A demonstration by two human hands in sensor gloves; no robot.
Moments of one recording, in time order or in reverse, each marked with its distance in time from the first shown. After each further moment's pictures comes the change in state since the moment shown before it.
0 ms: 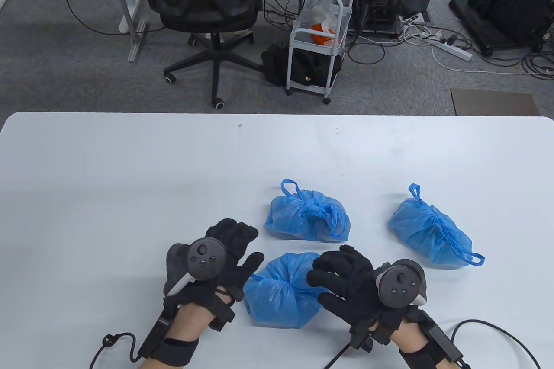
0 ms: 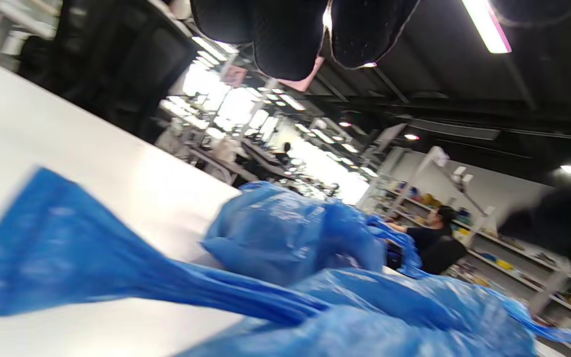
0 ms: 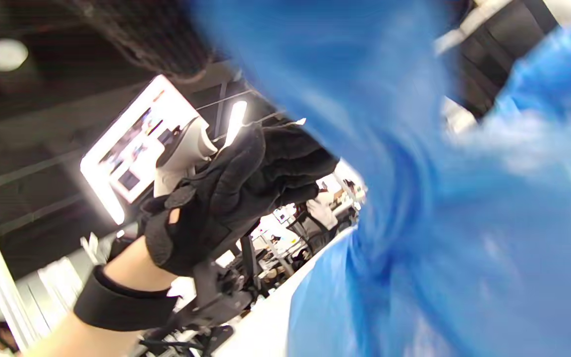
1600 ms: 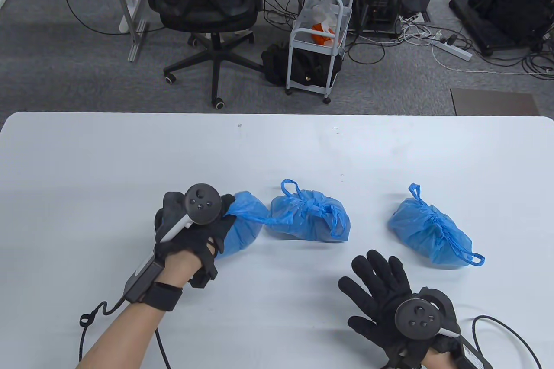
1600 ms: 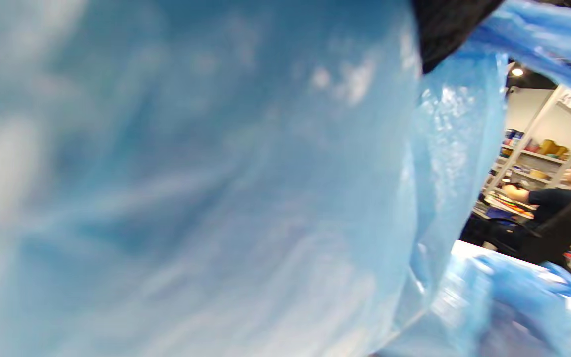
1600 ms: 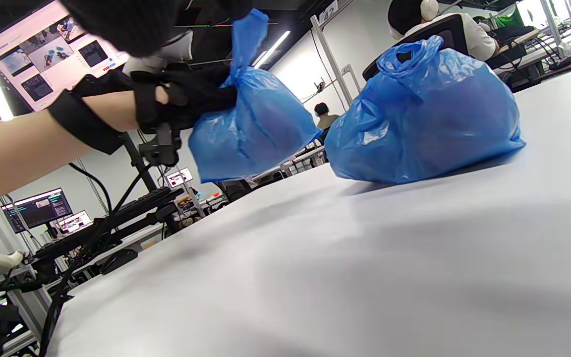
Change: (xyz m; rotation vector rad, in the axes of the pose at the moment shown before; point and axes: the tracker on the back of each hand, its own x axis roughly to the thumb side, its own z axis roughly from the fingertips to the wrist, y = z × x) left_hand -0.046 0.066 -0.074 -0.082 0.286 -0.207; right_hand -0.022 -0.002 0.072 0.144 0.208 0.186
